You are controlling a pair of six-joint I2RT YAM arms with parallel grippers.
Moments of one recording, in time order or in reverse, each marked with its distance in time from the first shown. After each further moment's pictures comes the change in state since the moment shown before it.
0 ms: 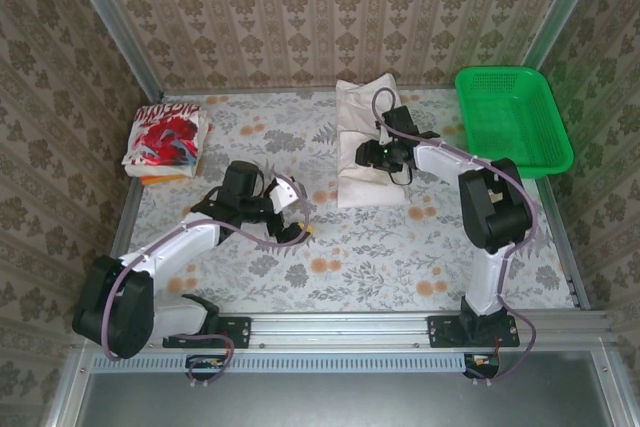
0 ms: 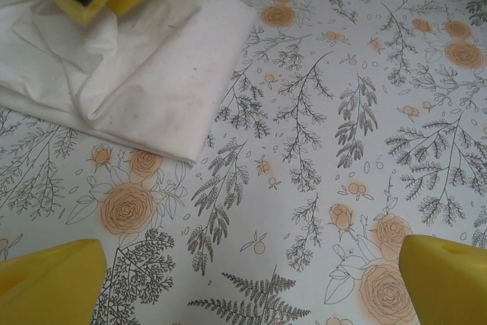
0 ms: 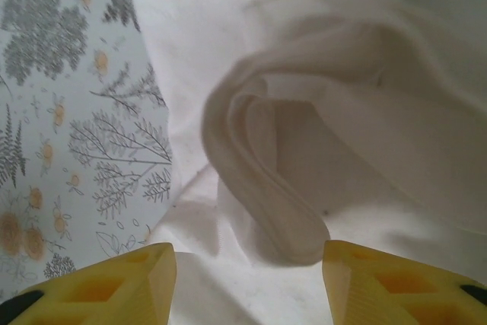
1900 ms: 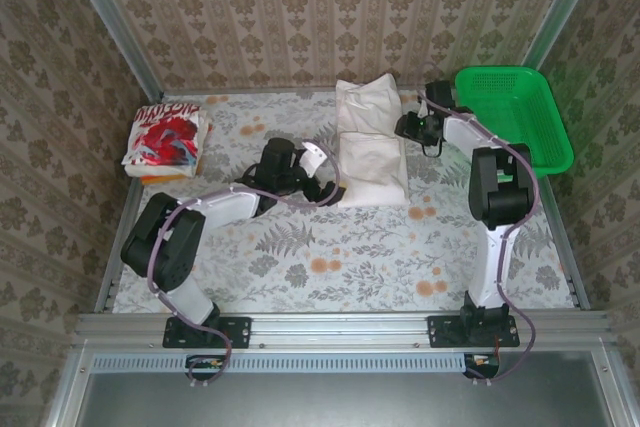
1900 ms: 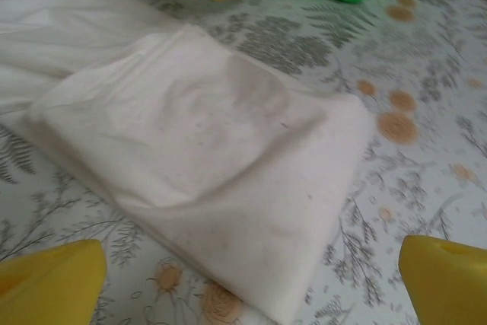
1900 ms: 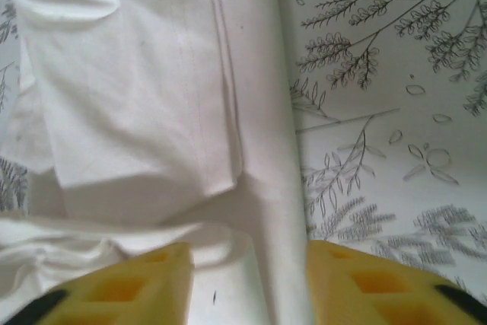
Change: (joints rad) left arm -0.105 0.417 0.233 0.413 -0.229 -0.409; right arm -0.237 0.140 0.247 -0.093 0.063 -0.126
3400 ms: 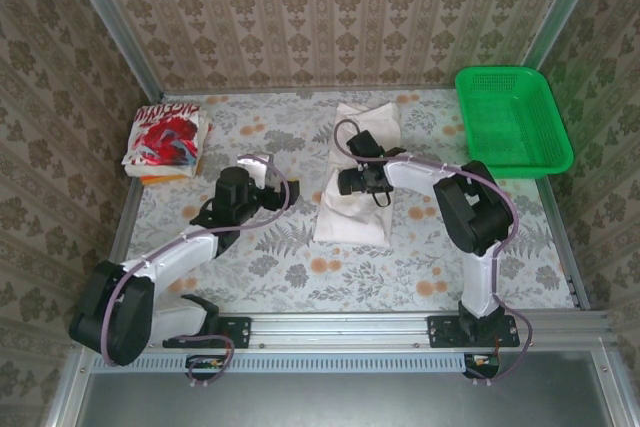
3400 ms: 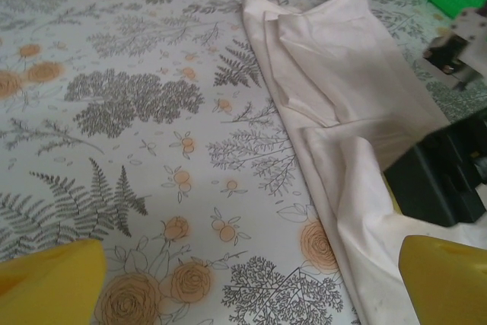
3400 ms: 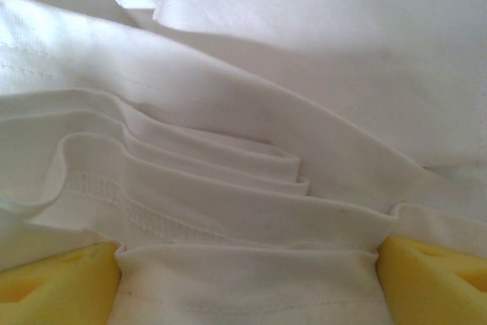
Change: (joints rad) left arm 0.113 -0.446 -0.371 0.000 -0.388 -0.308; right arm 0.457 -0.118 -0.302 -0.010 0.280 0.050
